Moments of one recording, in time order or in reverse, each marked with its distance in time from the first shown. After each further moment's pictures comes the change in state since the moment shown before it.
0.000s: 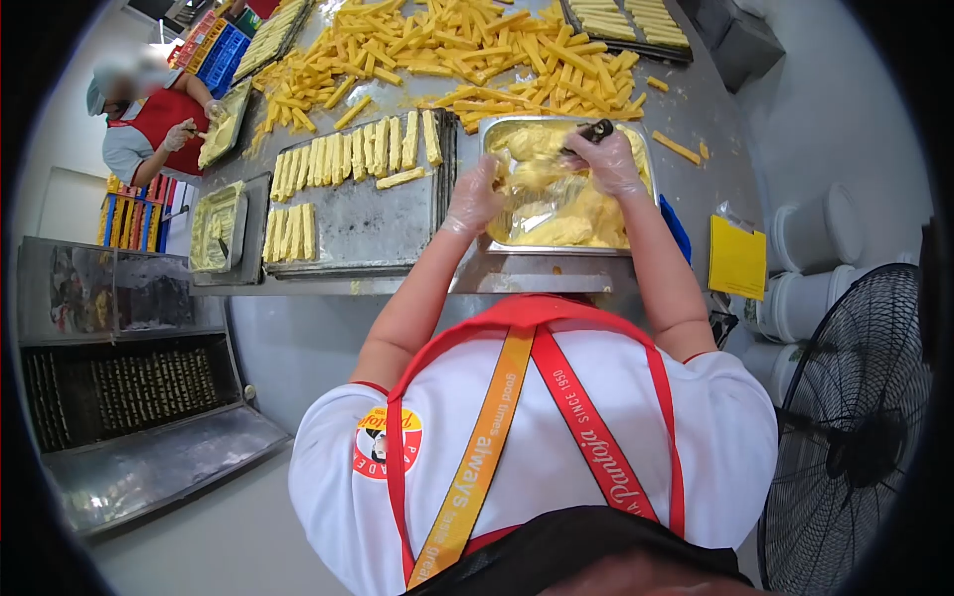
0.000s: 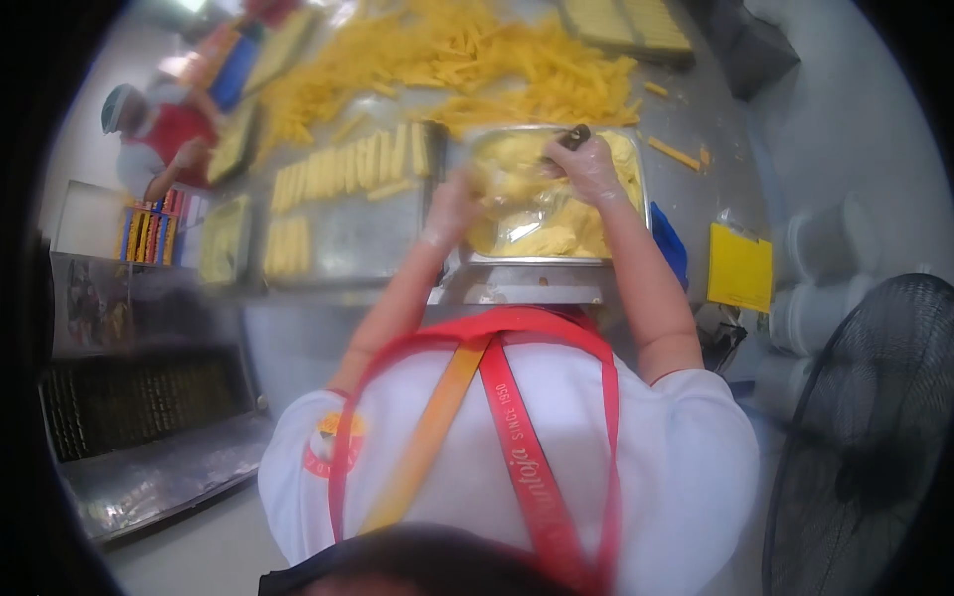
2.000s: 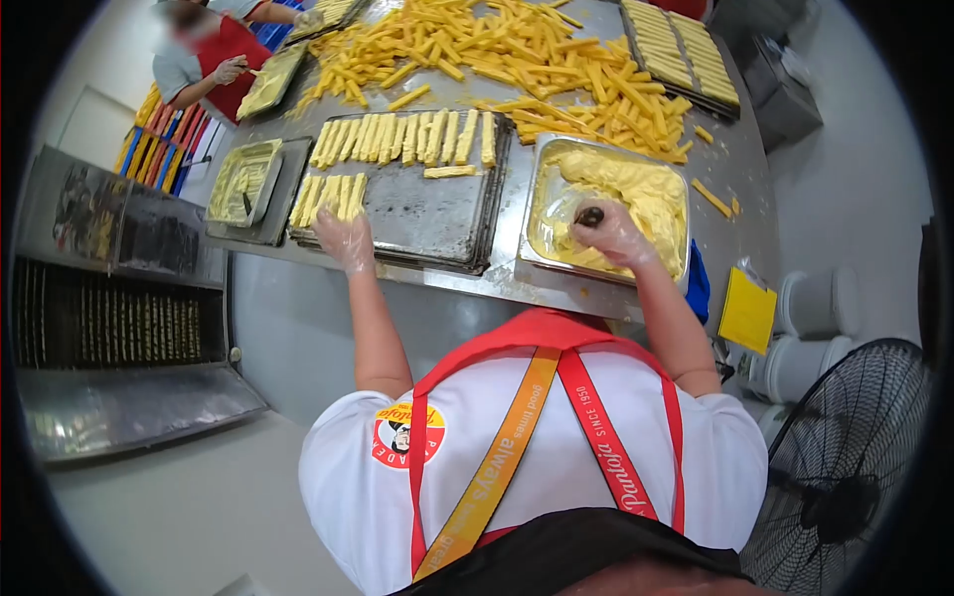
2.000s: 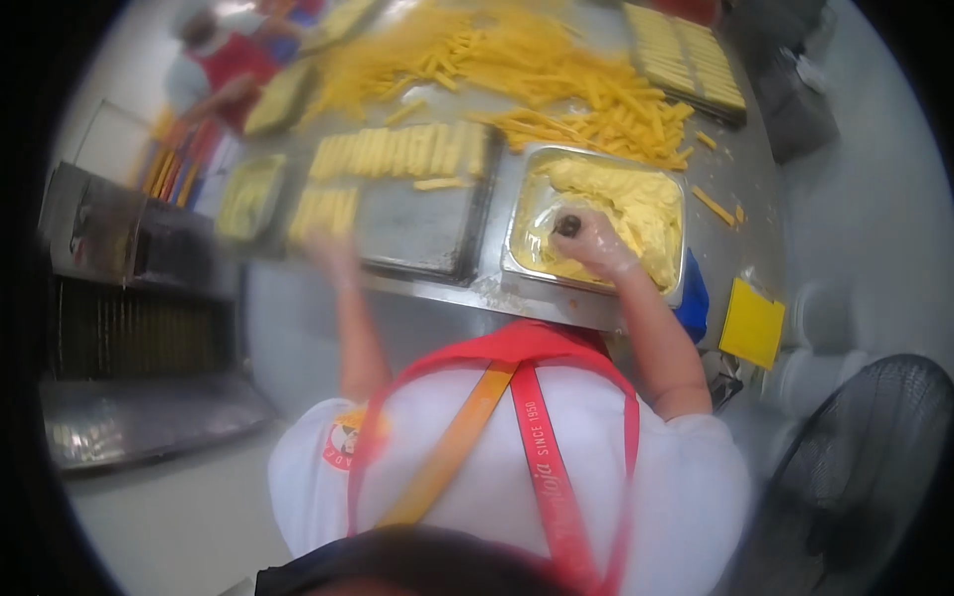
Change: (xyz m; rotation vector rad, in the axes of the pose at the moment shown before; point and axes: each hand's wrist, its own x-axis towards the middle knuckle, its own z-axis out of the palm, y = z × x) left_hand -0.146 -0.167 -0.159 0.666 0.902 -0.546; right_hand -0.045 0.023 0.029 -0.548 -0.446 -0.076
